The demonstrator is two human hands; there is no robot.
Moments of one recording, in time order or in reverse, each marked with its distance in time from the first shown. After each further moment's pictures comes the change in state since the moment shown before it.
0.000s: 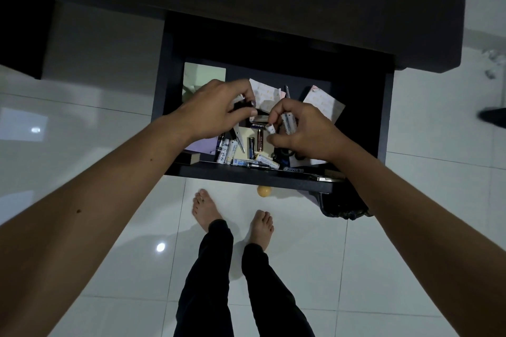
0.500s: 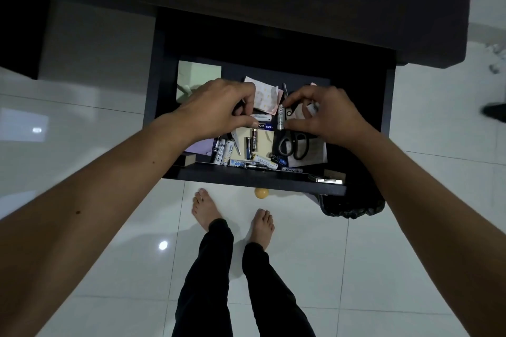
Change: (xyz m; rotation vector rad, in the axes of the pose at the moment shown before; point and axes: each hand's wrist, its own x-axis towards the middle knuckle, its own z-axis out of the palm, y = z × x) left_hand 0.008 0.011 0.002 0.119 -0.086 -0.016; right_hand 0.006 0.015 -0.035 -0.226 0.172 -0.018
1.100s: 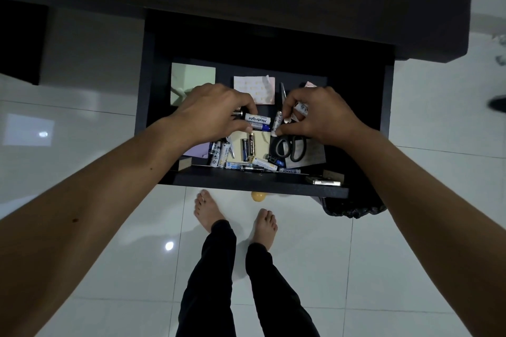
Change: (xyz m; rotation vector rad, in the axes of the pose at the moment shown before) left_hand 0.007 0.002 0.007 0.234 -0.010 0.005; right_hand 0.009 0.002 0.004 -0.186 -0.059 -0.010
